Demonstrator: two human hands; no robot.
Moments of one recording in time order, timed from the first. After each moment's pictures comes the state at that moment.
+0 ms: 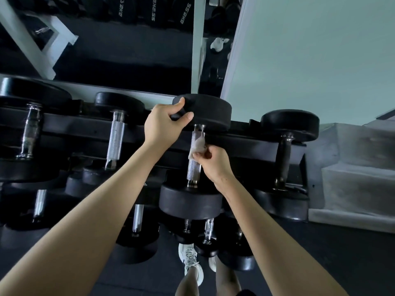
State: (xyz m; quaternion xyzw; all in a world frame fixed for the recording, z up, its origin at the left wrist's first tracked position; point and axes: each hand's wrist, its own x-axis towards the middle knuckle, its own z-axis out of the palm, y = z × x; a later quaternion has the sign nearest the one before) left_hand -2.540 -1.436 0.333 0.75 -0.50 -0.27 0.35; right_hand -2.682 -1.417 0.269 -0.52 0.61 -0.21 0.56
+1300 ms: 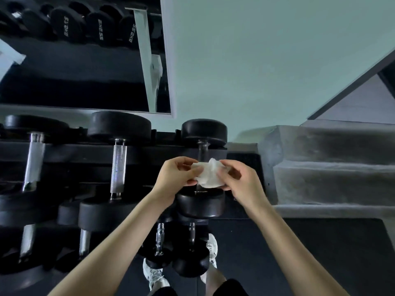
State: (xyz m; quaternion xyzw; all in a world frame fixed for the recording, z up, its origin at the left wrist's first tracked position) left_hand -2.749 -1.404 0.332 0.64 -0.31 -0.61 0.36; right_hand -2.923 -1.404 0.335 -0.52 0.62 -0.29 0.51
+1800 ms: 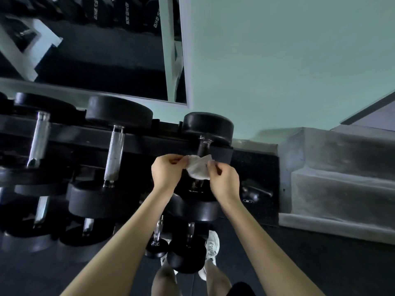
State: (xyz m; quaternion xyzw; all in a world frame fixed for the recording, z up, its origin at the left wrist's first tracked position) left_hand -2.770 -1.421 0.280 0.82 -0.29 -0.37 0.34; right_hand -2.902 -1.433 0.268 -0.57 0.68 -0.21 0.42
